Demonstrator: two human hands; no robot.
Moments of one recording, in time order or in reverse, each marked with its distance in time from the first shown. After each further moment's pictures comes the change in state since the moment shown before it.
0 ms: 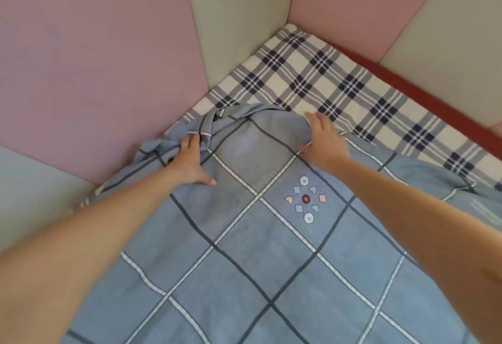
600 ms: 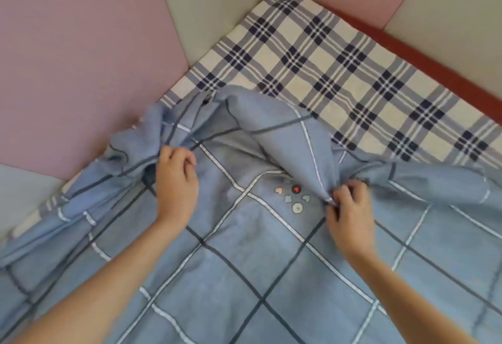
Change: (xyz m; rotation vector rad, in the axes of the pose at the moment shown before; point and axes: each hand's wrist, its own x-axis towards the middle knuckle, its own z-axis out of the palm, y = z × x) left_hand -0.036 0.012 0.076 -0.302 0.819 0.261; right_hand -0.132 0.072 0.091 0.202 0.477 0.024
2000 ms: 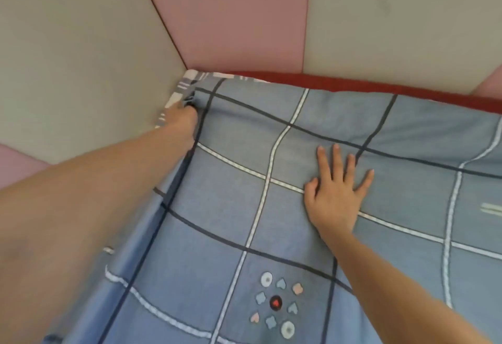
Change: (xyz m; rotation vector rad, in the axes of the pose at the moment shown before) left_hand 0.284 0.153 0.206 -0.209 -0.276 -0.363; right_hand 0.176 0.062 0.060 -0.265 0.037 0.451
